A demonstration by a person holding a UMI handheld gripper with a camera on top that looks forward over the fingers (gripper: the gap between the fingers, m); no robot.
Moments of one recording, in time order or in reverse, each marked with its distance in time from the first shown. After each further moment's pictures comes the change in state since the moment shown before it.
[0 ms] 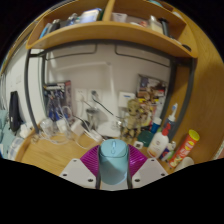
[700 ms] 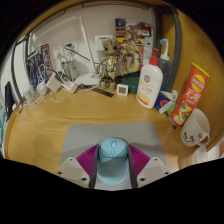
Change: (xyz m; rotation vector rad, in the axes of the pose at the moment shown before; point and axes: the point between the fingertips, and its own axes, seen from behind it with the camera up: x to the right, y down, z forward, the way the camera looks) arm 0.104 0.232 0.057 -0.337 -0.025 0.096
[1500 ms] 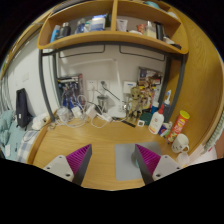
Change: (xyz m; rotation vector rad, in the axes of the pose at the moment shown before) arm -0.166 -0.086 -0.257 0.204 -0.011 -0.054
